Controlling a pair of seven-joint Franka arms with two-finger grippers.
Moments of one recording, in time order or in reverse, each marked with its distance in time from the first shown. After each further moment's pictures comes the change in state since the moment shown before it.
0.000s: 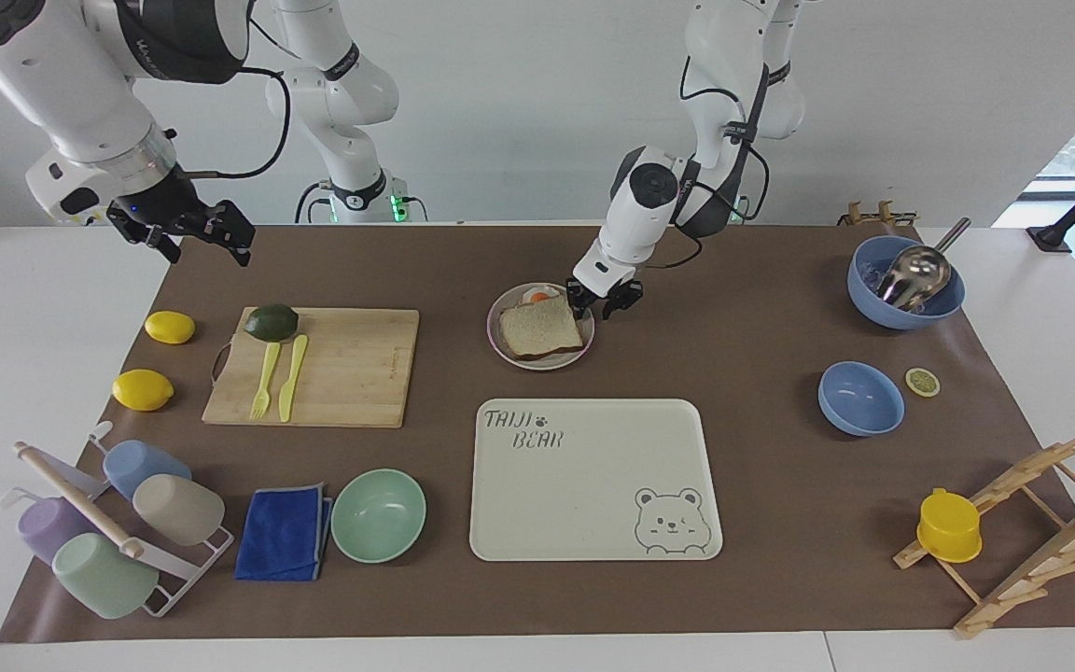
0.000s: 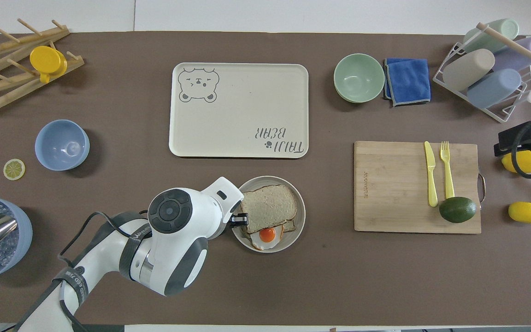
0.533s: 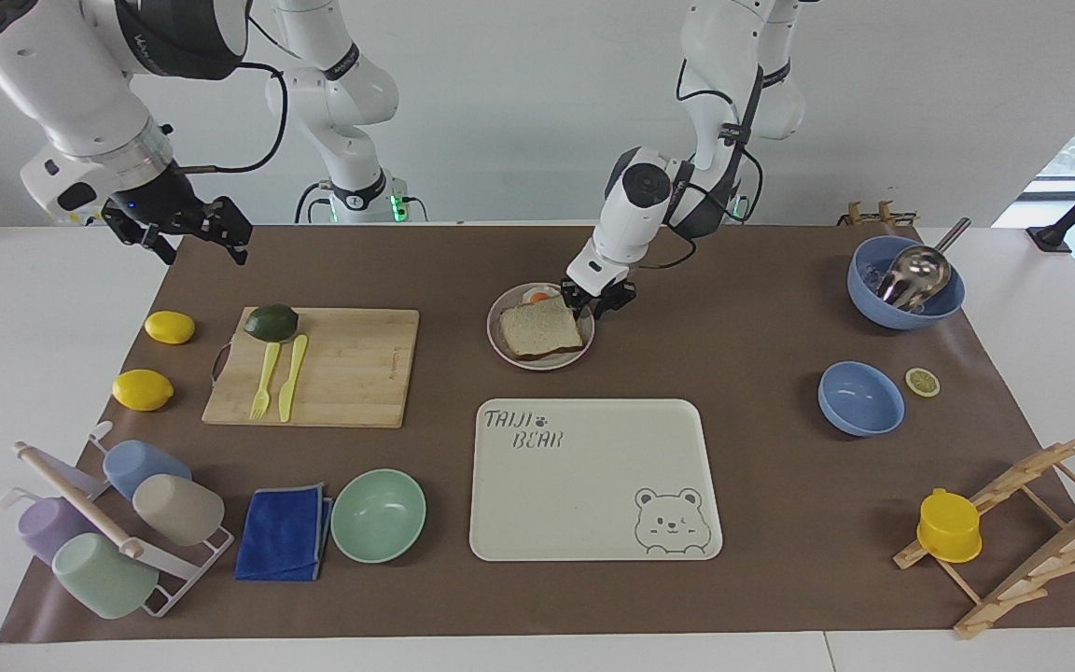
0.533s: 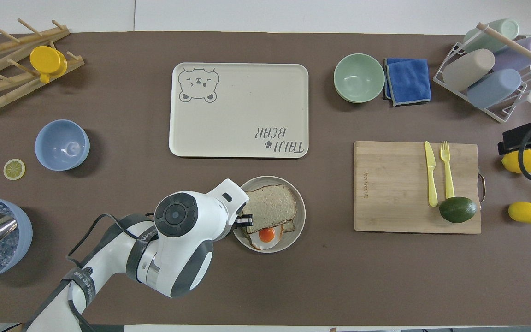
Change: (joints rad) left arm -0.004 0.007 0.002 0.000 -0.023 0.015 -0.001; right arm -0.001 -0.002 -0.006 0.000 0.000 0.021 -0.008
